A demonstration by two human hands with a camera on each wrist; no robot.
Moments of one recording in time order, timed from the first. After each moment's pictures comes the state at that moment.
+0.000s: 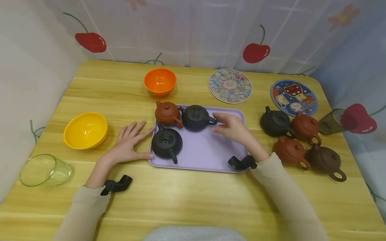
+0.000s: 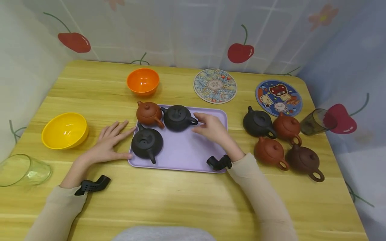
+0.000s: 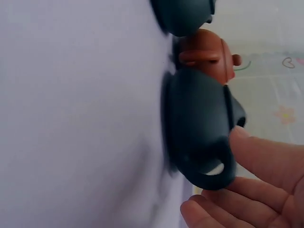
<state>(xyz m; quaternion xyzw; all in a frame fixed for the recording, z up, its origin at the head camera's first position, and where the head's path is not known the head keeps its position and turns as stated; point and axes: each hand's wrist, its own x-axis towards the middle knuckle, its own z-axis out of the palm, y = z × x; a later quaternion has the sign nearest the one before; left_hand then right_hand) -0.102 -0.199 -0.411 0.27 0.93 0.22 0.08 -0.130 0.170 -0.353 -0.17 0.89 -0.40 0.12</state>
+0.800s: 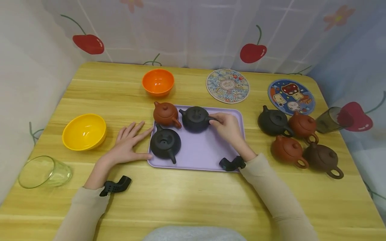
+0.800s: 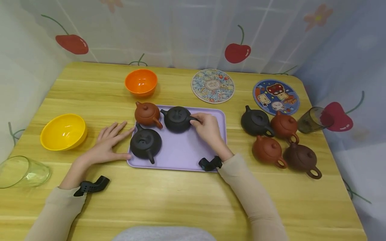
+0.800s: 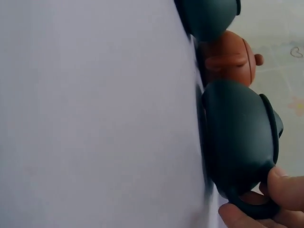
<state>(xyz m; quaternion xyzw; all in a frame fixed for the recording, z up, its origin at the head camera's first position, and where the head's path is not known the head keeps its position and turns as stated) -0.101 -0.199 -0.410 0.27 0.94 0.21 0.08 -0.131 0.155 -0.382 -0.08 0.89 -0.45 -0.02</state>
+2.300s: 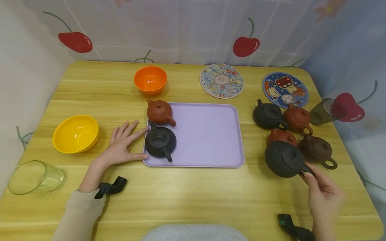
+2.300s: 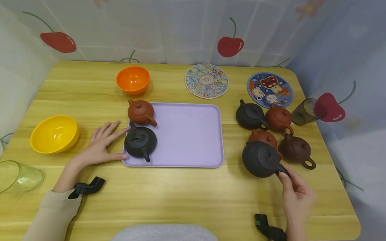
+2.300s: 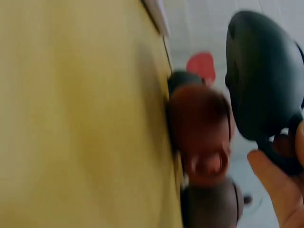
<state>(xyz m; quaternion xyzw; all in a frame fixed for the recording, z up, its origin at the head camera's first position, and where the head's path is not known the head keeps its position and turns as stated) -0.103 -0.198 -0.413 0.27 0.93 0.22 0.09 0.072 0.350 -0.427 -0.01 0.62 -0.70 -0.34</state>
